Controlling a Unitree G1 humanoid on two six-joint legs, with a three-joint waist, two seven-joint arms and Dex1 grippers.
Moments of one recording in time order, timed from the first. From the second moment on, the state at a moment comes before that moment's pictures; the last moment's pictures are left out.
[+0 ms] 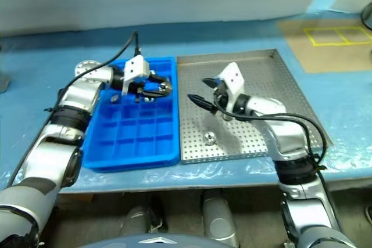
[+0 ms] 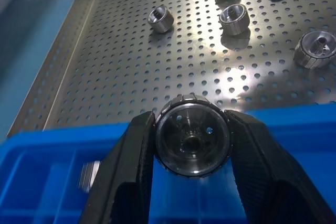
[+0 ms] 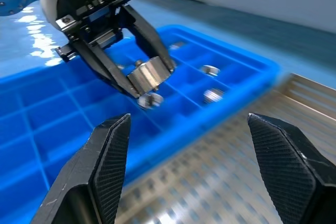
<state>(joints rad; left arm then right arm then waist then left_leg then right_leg) -0.88 0.50 -0.08 0.50 -0.02 0.01 -1.32 -0.56 -0.45 0.13 -0.11 0.39 0.53 0.77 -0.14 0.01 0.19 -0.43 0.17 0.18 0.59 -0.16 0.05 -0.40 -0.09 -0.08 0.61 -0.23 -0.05</state>
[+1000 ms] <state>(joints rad) -0.36 0.68 -0.01 -0.10 -0.19 0.36 -1.02 -0.72 -0.26 0.27 0.18 0.32 0.40 1.02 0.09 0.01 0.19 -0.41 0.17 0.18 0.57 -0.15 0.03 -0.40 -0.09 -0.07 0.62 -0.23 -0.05</state>
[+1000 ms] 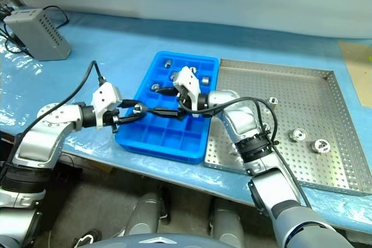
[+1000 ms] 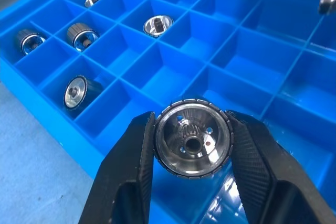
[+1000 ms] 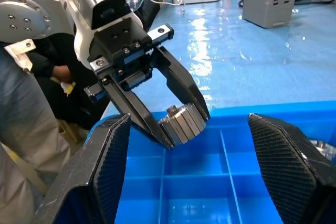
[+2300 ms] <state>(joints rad) -0.66 0.62 -0.07 0.11 -0.19 0.22 -1.02 -0.63 -0.43 0.09 0.07 0.36 0.50 0.95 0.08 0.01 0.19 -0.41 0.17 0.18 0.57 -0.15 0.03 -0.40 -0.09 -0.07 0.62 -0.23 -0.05</state>
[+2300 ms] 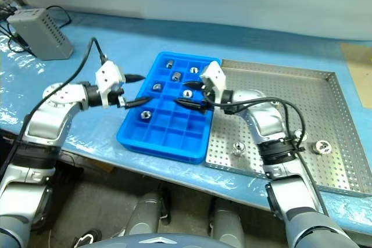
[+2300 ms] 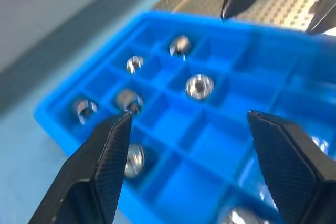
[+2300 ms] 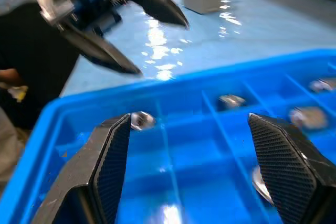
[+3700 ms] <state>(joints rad) -1.11 0.03 -0.48 1.05 0.19 -0.34 -1.39 0.10 -0.56 -0.32 -0.72 0.53 0.80 0.48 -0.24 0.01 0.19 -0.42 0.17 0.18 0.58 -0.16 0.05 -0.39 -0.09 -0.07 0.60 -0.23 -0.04</state>
